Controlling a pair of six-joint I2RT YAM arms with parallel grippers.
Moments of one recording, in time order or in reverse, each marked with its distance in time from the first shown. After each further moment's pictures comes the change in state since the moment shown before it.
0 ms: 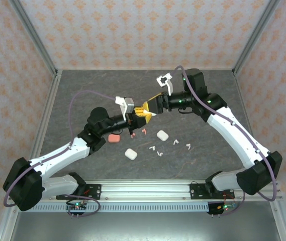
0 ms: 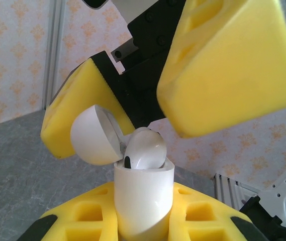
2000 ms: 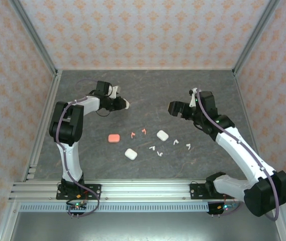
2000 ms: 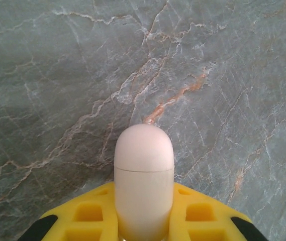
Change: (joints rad) left arm 0.494 0.877 0.610 -0.771 -0.016 -0.019; right arm -0.138 -0.224 -0.433 0.081 0.760 0.192
